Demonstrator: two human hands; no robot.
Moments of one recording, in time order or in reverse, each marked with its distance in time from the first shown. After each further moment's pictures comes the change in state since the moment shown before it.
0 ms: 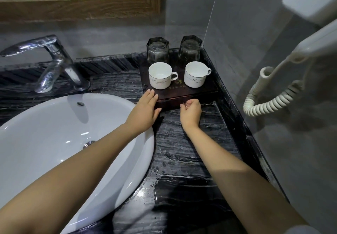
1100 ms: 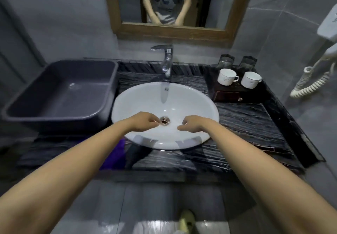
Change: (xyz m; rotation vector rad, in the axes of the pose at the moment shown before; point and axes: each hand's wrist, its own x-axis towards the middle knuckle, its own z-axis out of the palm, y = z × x) left_hand -0.303 -0.098 -0.180 -0.044 -0.401 -0.260; right_hand -0.297 -0.125 0.021 -0.979 -0.951 -0.418
